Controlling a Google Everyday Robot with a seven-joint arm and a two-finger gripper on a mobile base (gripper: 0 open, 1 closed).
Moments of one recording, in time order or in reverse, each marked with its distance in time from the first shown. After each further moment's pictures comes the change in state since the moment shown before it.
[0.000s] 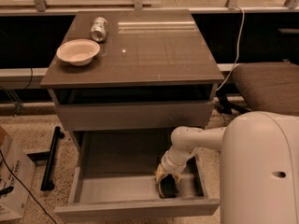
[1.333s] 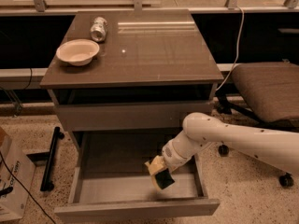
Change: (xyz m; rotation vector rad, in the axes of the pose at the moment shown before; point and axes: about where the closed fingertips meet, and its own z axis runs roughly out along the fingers) arm 0.047 0.080 -0.113 -0.193 -0.102 -0.364
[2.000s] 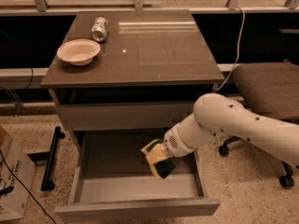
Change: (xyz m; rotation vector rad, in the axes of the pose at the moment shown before) arm 0.003 0.079 -0.106 0.030 -0.143 -0.230
